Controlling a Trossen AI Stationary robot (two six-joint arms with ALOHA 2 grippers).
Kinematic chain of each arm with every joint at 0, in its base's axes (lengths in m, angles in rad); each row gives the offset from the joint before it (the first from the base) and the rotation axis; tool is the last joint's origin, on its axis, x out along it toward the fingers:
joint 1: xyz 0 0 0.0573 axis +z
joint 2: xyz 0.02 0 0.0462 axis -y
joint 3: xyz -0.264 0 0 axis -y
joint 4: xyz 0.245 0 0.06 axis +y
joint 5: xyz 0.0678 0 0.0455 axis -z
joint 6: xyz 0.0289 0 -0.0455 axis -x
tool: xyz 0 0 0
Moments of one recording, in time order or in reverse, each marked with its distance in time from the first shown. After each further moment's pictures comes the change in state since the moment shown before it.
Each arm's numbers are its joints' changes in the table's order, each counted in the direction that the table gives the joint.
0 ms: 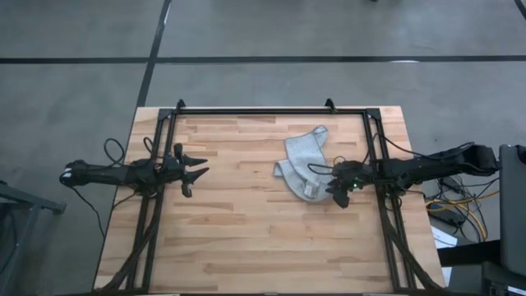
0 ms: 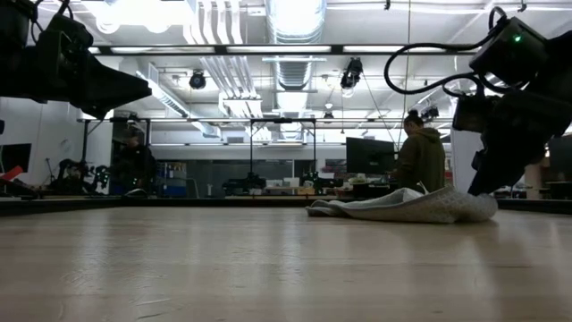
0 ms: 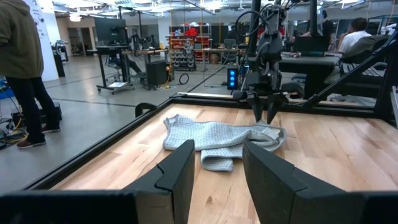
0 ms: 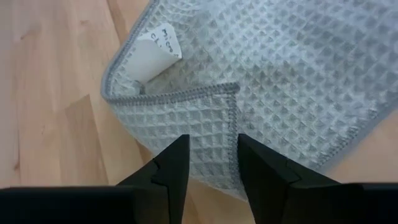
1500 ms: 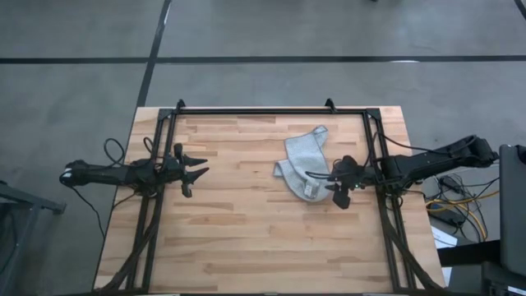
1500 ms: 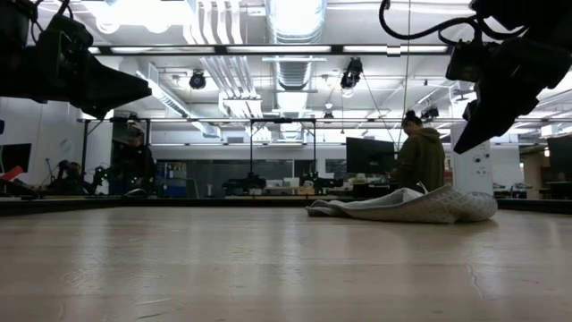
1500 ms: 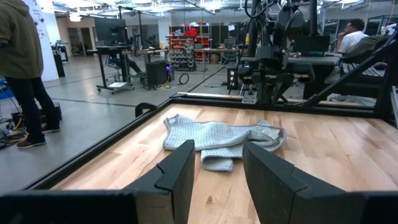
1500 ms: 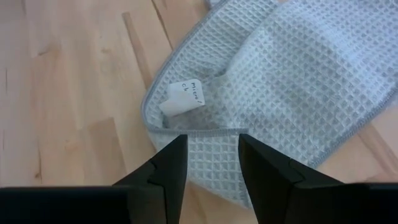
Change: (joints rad) left arm 0.000 0.000 0.000 0.000 0.000 0.000; right arm 0.175 0.000 0.269 0.315 0.235 -0.008
